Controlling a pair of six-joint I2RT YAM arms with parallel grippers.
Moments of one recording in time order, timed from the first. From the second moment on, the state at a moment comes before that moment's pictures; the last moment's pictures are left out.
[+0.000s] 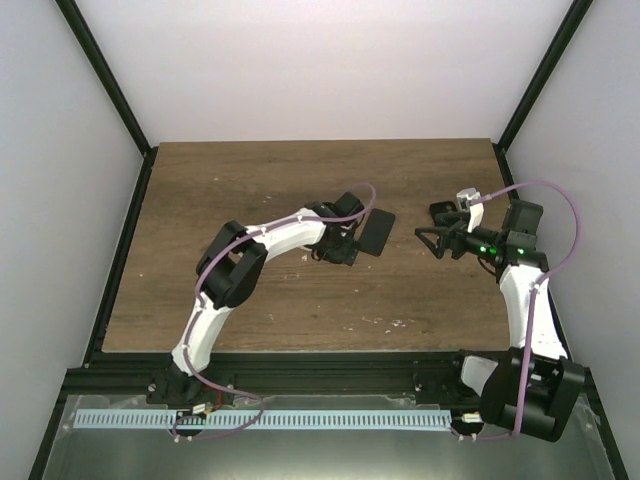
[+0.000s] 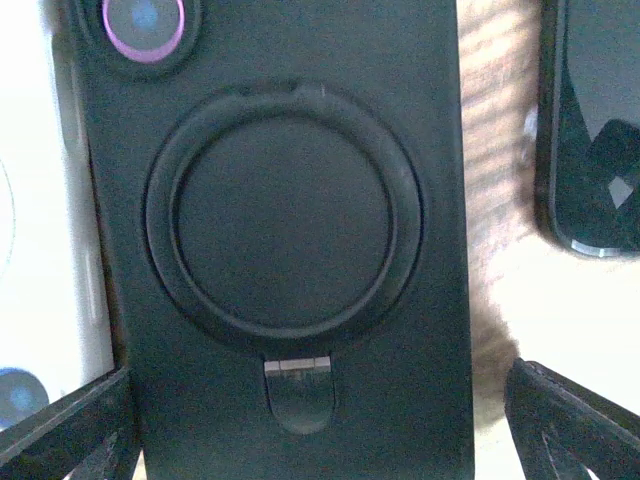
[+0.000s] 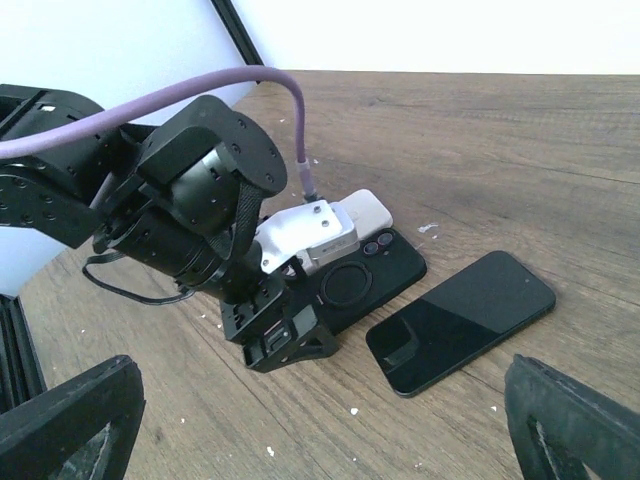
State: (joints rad) left arm -0.78 2.22 1.70 -0.76 -0.11 -0.31; right arm -0.28 1.09 0.80 -0.42 -1.09 -0.27
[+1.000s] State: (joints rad) left arm -0.72 2.44 2.08 -0.87 -0.12 -0.25; right arm -0.28 1.13 0.80 -0.43 -1.10 -0.28
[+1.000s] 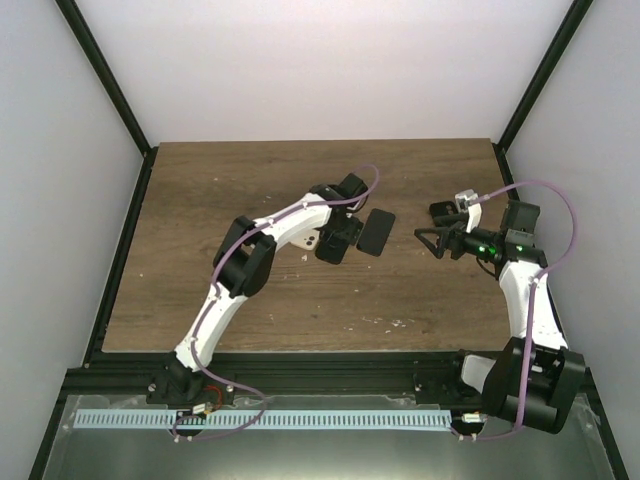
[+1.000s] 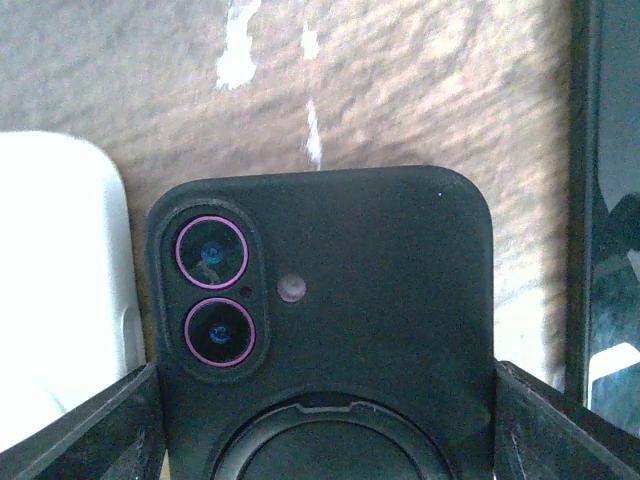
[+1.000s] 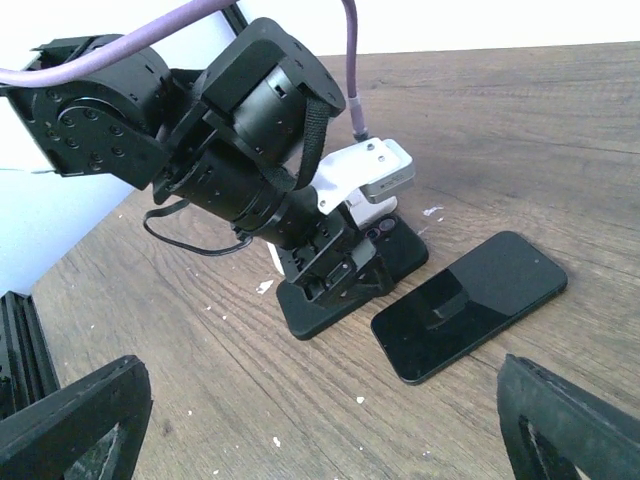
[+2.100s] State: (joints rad) left arm -0.74 1.98 1.34 -0.87 -0.01 -0.23; right arm -0.28 1.15 0.80 -0.44 -1.12 -0.28
